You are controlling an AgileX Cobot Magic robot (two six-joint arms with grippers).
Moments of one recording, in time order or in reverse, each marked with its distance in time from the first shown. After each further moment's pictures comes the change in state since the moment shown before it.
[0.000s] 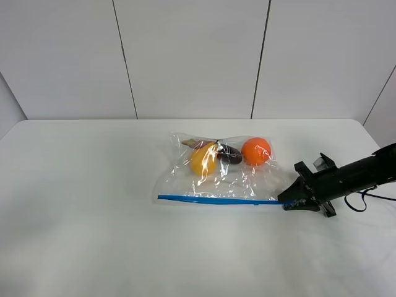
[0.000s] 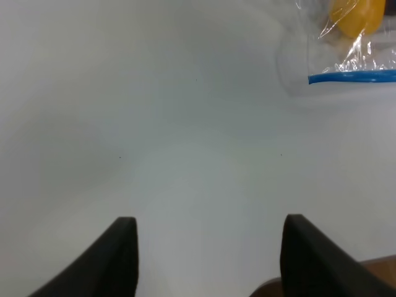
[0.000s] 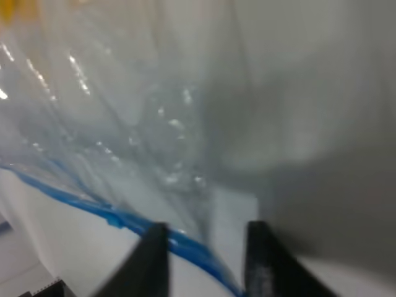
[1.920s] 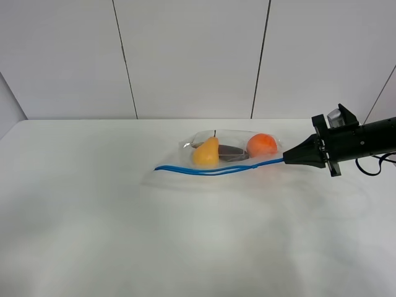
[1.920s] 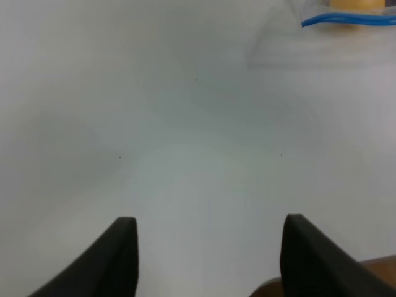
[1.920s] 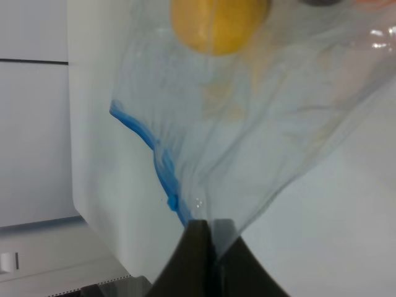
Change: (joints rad) left arm 0.000 0.000 0.000 0.000 0.000 0.000; right arm 0.000 -0.296 0.003 0.100 0.161 -0.032
